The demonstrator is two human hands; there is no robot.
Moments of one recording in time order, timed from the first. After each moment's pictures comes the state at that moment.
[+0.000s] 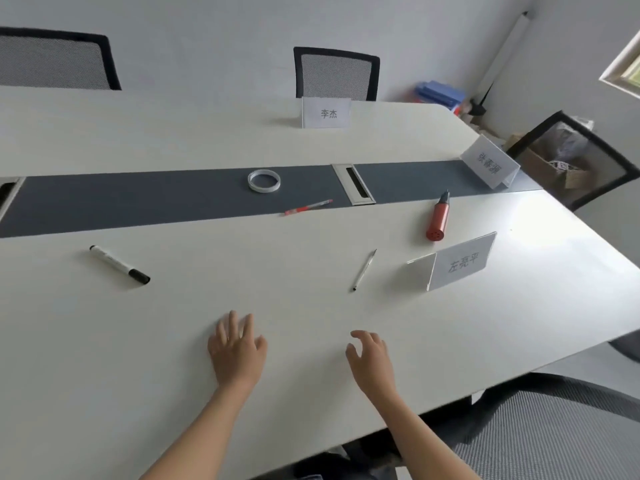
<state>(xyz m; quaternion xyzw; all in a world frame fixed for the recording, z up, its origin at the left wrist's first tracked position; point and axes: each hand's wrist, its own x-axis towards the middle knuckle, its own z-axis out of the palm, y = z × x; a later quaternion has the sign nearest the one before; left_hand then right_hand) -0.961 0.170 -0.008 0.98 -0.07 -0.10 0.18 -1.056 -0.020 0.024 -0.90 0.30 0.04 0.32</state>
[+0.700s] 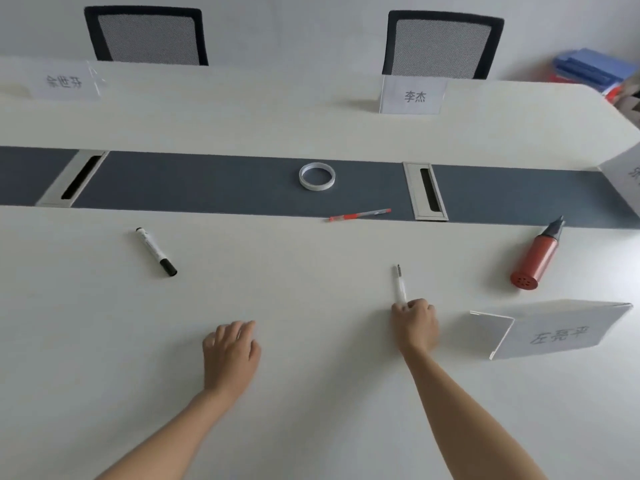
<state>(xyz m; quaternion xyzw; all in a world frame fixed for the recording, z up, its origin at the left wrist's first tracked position) -0.924 0.162 -0.010 0.99 -0.01 -0.04 0.13 -0.889 -0.126 -0.005 -0.85 0.42 0.02 0.31</state>
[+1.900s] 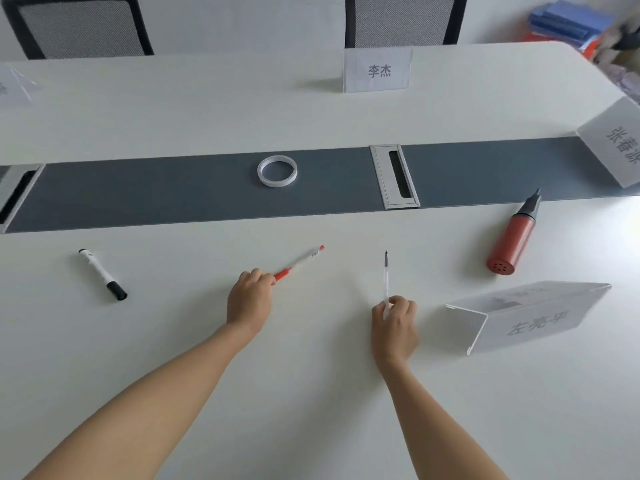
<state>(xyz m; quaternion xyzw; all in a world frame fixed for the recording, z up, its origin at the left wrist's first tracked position) -0.814 0.073 -0.010 0.98 -0.09 0.00 0.19 -0.897 -0.134 -0.024 -0.87 0.39 -0.09 0.30</state>
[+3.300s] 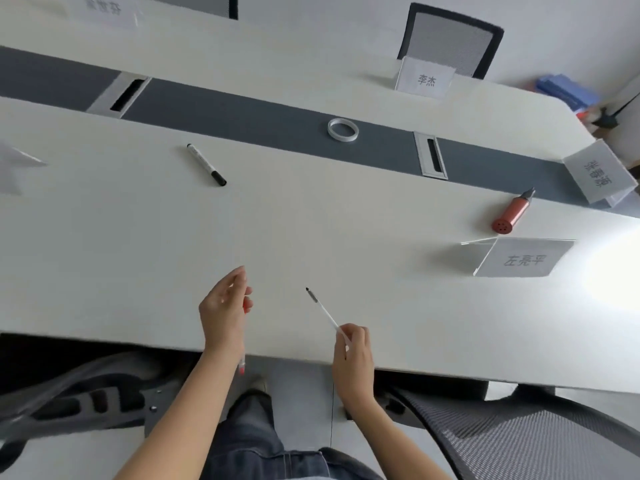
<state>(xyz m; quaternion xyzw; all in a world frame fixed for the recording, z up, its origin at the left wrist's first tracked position) -1.075 0.215 0.063 0.58 0.31 0.06 0.75 -1.136 0.050 0.015 -0.90 0.17 0.00 0.41</state>
